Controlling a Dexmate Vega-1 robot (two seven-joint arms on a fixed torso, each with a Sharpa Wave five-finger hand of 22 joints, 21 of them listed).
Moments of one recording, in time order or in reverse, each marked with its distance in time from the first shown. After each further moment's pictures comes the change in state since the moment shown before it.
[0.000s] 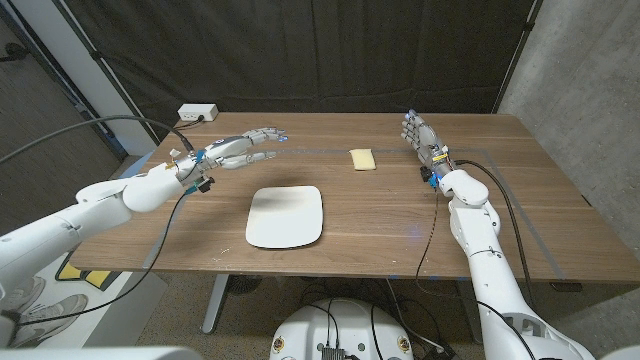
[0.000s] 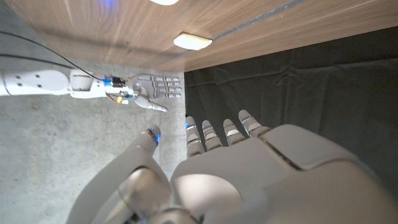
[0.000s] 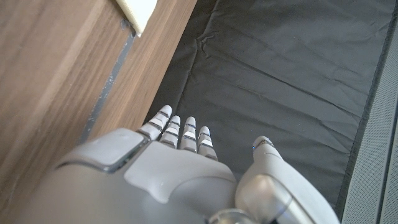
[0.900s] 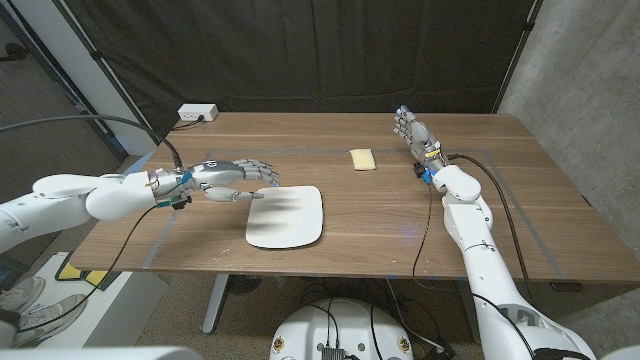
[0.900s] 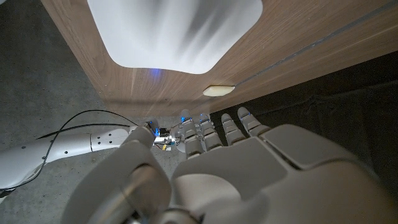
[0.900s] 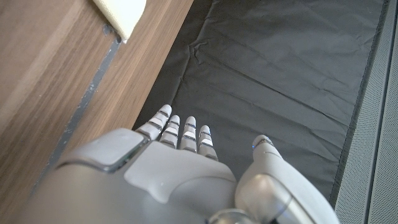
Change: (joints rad) left arm 0.047 0.252 0.040 -0.145 0.139 -0.020 0.013; left_hand 0.099 -0.052 0.037 -0.077 -0.001 0.175 -0.026 0.047 0.000 0.147 0.000 0.007 0.003 0.086 0.001 0.000 0.000 0.045 0.009 0.007 -0.005; right arm 0.033 -0.001 -0.032 0.049 -0.014 0.059 -0.001; right_hand 0.005 0.005 0.000 0.000 0.000 0.003 -0.003 0.000 0.000 0.000 0.000 0.000 0.000 -0.001 0.001 0.000 0.000 0.003 0.003 -0.003 0.005
